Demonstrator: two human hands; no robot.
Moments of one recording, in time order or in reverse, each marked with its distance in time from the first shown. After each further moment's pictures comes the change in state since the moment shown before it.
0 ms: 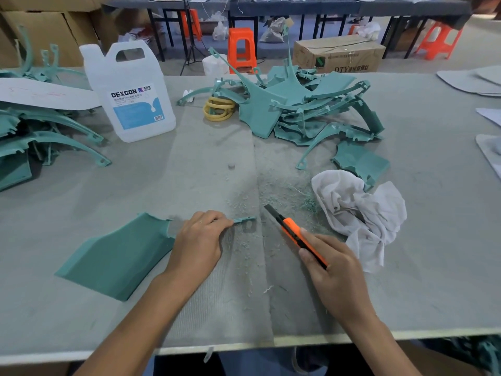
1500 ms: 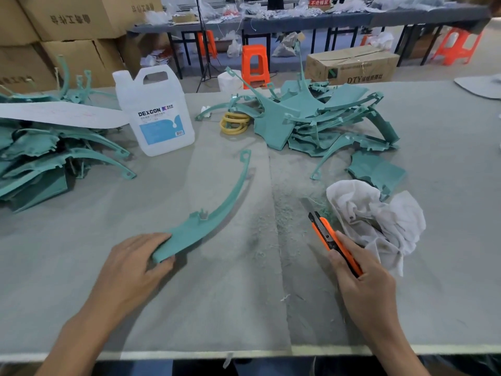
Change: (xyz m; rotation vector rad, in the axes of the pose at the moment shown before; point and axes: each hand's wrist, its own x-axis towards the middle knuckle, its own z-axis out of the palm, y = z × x) left_hand -0.055 -0.096 -0.085 0.117 -0.102 -0.185; right_hand -0.006 0.000 -0.006 0.205 0.123 0.211
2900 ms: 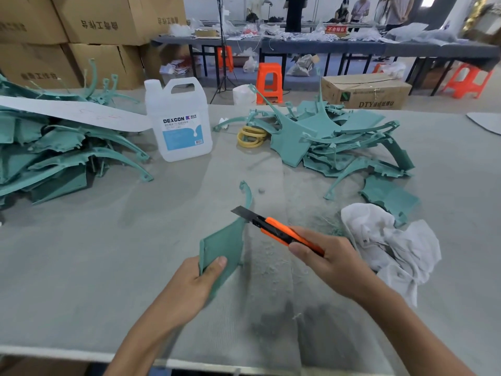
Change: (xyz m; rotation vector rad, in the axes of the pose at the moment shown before) left_hand -0.007 0.072 0.026 -0.901 -0.163 -0.191; right_hand 0.073 -0.059 0.028 -0.095 -0.668 -0.319
